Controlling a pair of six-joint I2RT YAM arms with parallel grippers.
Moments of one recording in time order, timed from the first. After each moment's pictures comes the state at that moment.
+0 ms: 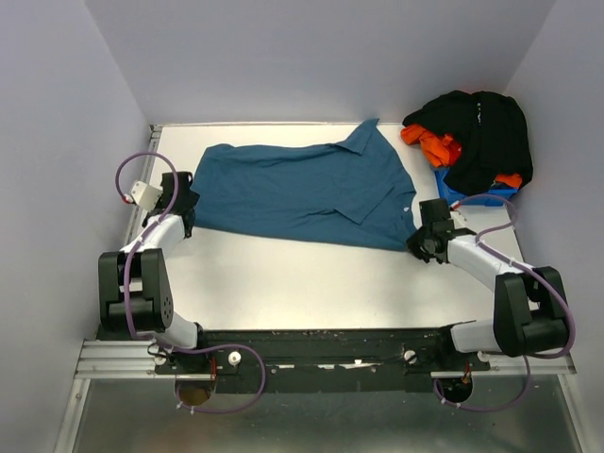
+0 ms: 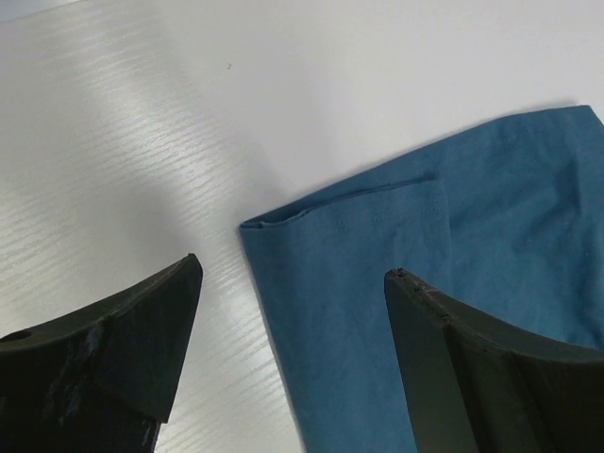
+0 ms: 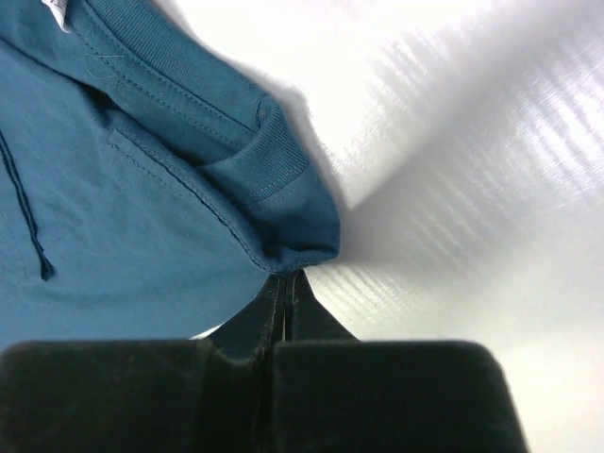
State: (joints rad) left arm 0.08 1.50 0.85 -0.14 -0.47 -1.03; right arm 0.17 1.37 0.64 -0.30 0.17 0.97
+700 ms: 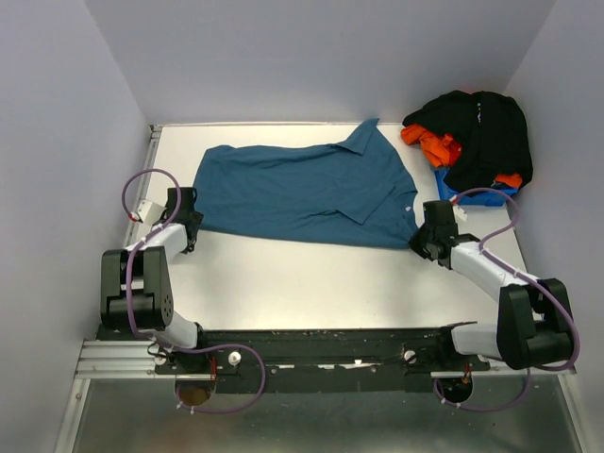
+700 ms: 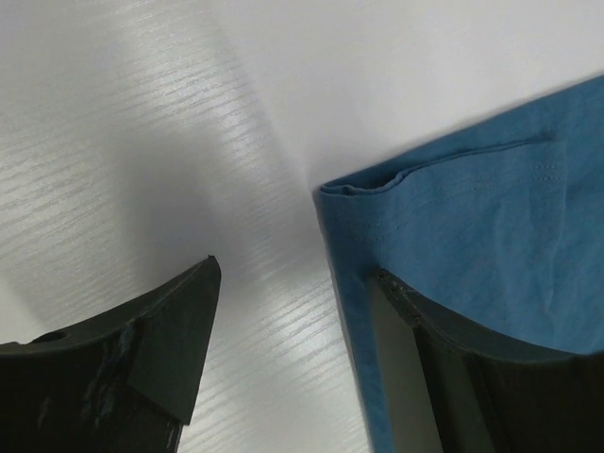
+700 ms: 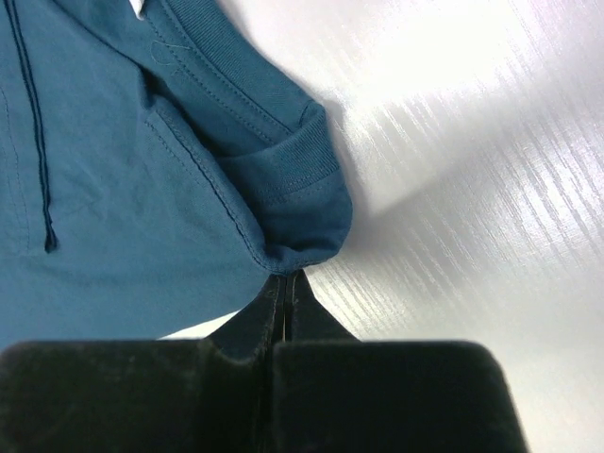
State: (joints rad) left arm 0.08 1.50 0.74 -0.17 -0.43 -1.09; right arm 0.16 1.30 0.60 -0.23 0.19 0.78
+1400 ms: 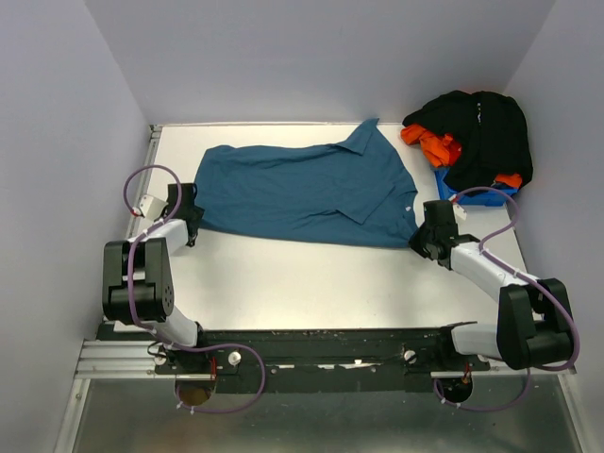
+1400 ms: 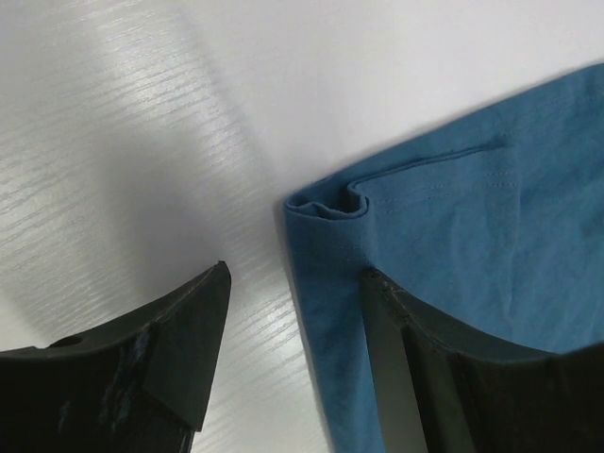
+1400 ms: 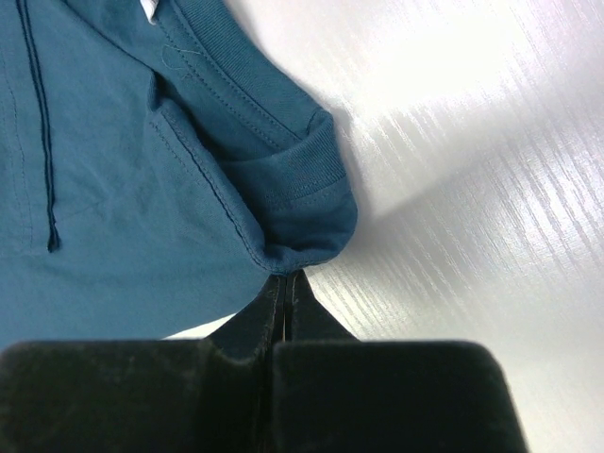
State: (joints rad) left arm 0.08 1.56 0.76 -0.09 -0.39 -1.09; right arm 0.16 1.30 0.59 -0.20 0.19 0.76
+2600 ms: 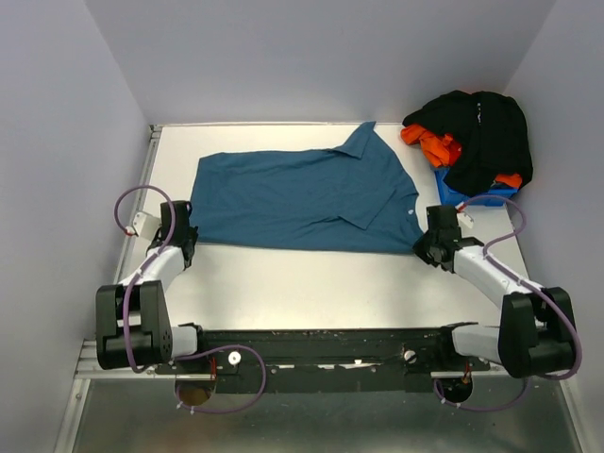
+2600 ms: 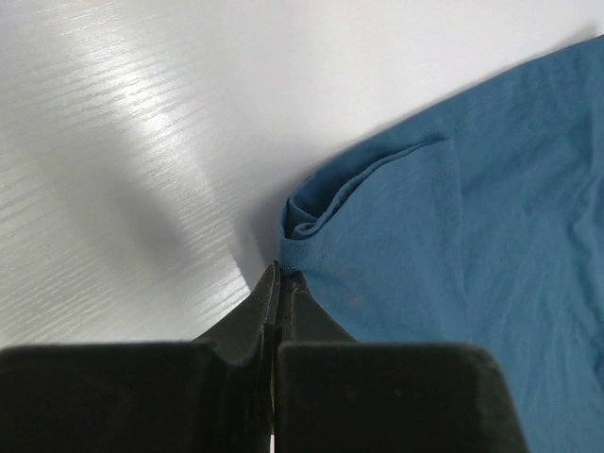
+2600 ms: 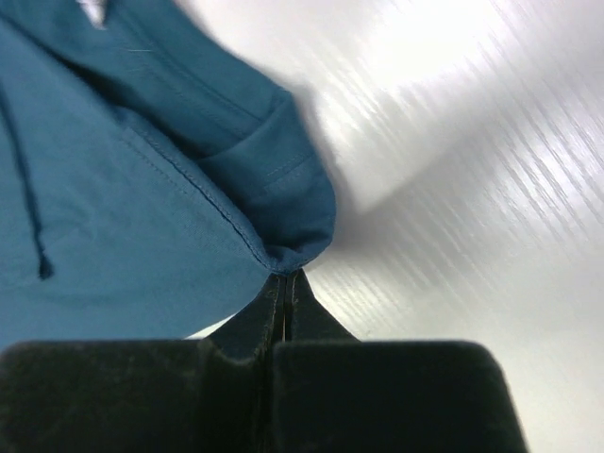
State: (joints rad) left arm 0.10 1.34 0.58 -0.06 -0.34 -1.11; right arm 0.15 1.23 0.57 -0.28 0.22 0.82
